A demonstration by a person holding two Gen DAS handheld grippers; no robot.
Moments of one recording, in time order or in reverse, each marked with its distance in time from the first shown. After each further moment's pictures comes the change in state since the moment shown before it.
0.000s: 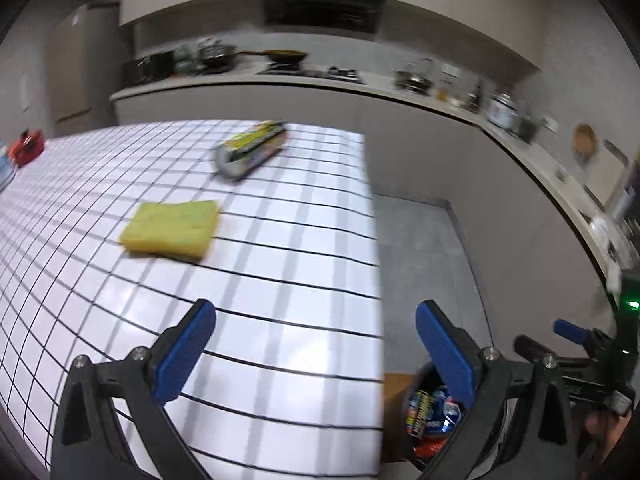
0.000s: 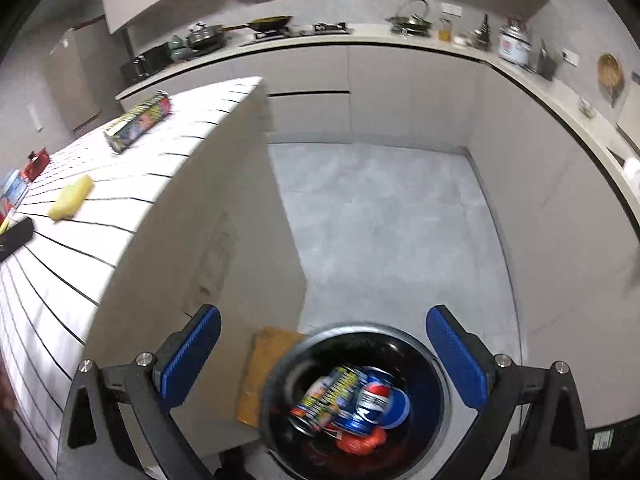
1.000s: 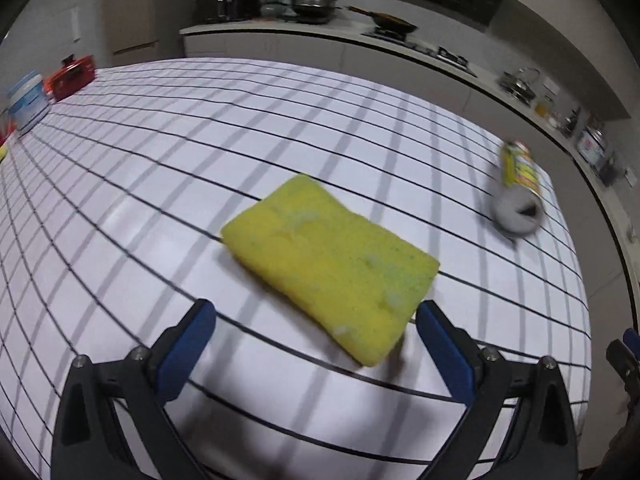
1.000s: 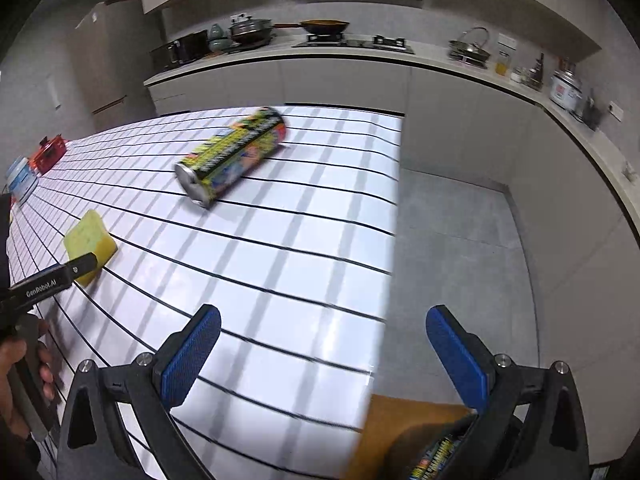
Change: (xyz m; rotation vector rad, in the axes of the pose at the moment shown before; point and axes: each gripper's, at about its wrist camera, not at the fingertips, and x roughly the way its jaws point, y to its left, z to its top) left arm 0.102 0.236 0.069 -0.196 0.144 0.157; right arm 0.073 0.209 0.113 -0.100 -0.013 0.028
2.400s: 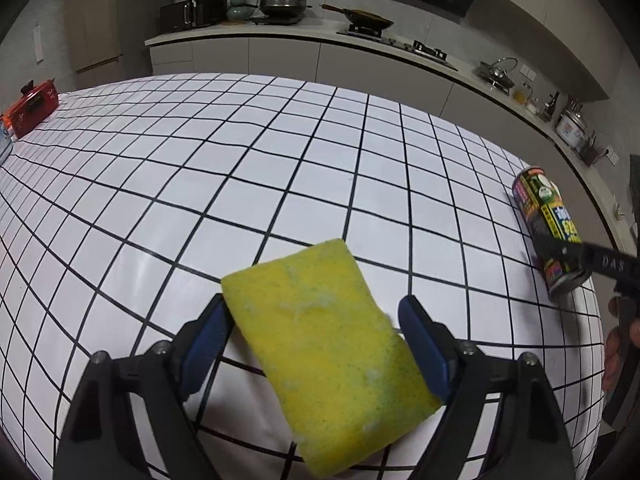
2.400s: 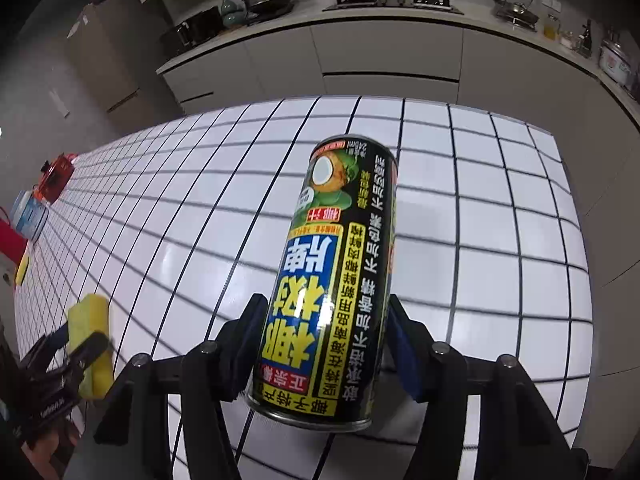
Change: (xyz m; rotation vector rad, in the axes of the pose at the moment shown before) left arm 0.031 0.039 0.057 0.135 0.015 -0.099; right arm 0.128 0.095 0.117 0.064 0.156 0.154
